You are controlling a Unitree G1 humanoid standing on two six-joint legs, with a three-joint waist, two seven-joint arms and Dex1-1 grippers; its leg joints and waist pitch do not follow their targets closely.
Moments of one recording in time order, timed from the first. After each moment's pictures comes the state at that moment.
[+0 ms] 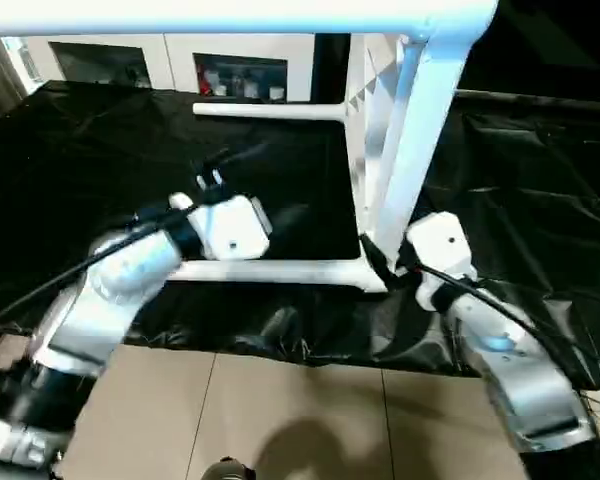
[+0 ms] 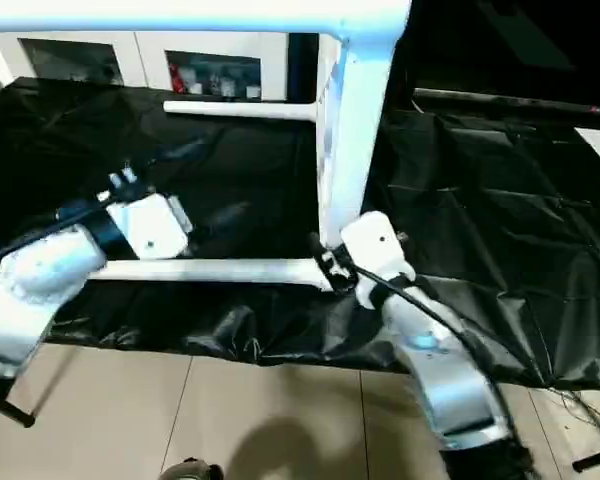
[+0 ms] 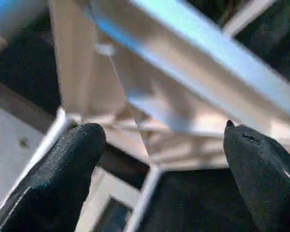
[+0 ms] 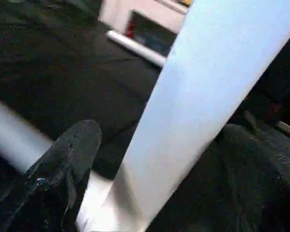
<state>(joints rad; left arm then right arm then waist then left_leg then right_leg) -0.44 0.56 -0.20 -0.14 0.17 -0.25 -0.49 -0.17 -0.38 0.18 -0.22 0.05 0.32 0.31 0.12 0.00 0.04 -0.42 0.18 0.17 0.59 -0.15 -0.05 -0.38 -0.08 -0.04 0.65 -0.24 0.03</state>
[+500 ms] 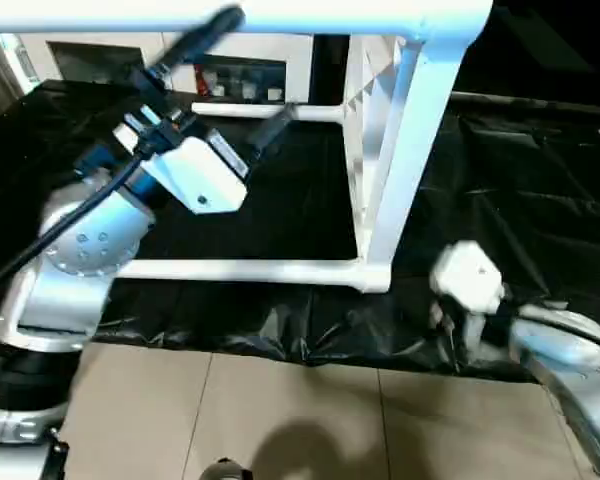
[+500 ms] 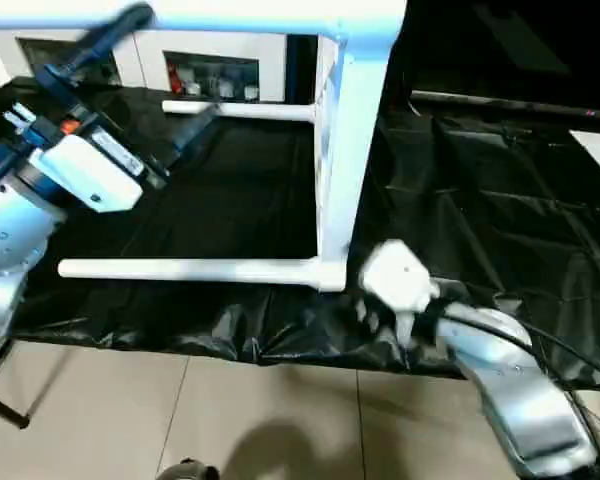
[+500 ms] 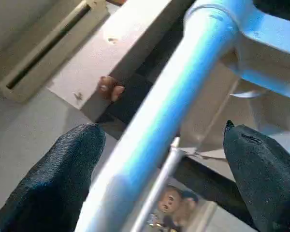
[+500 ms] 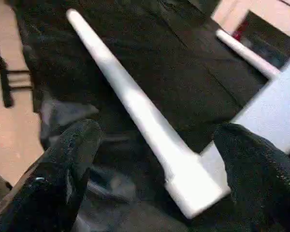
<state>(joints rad) -0.56 0.57 -0.05 -0.19 0.32 -0.31 -0.29 -0.09 -0.60 0.15 -0.35 0.24 0.31 0.72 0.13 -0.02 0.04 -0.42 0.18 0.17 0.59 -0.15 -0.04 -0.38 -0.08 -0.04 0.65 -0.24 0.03</state>
